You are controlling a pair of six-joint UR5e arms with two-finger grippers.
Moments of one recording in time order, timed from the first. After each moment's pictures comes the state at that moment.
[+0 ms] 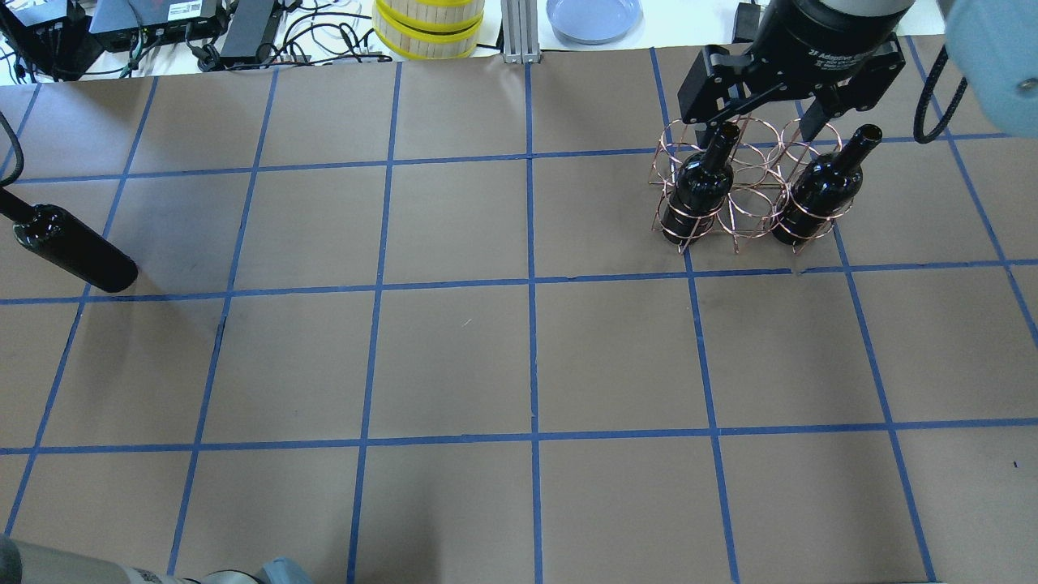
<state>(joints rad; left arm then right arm) -0.87 -1.83 -1.52 -1.17 1.52 0.71 1.63 -1.61 1.48 -1.57 -1.56 0.03</state>
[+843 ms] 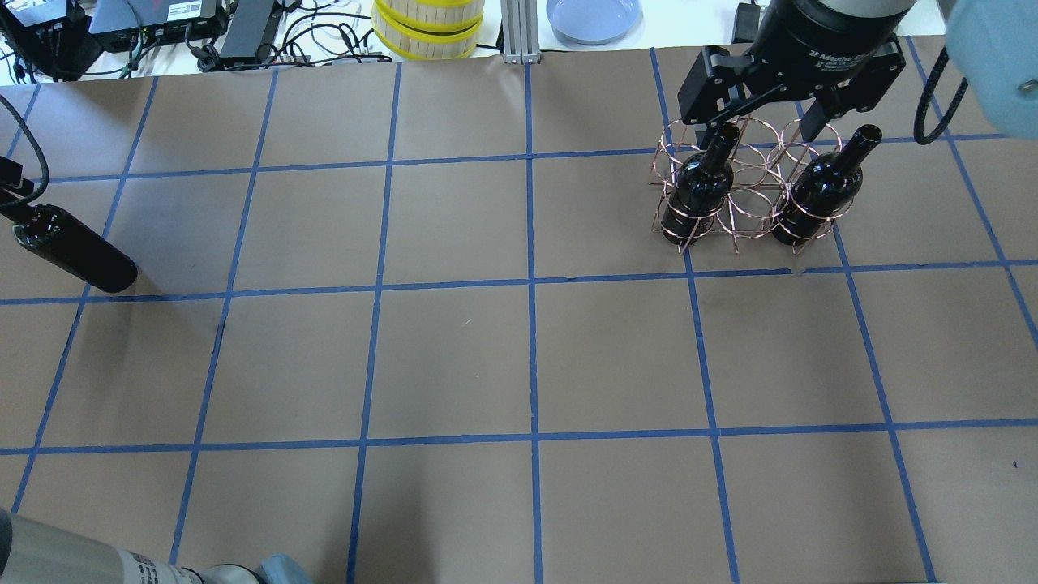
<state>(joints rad) -0.85 -1.88 -1.56 -1.06 1.44 0.72 1.63 -1.61 1.48 -1.57 -1.56 0.03</state>
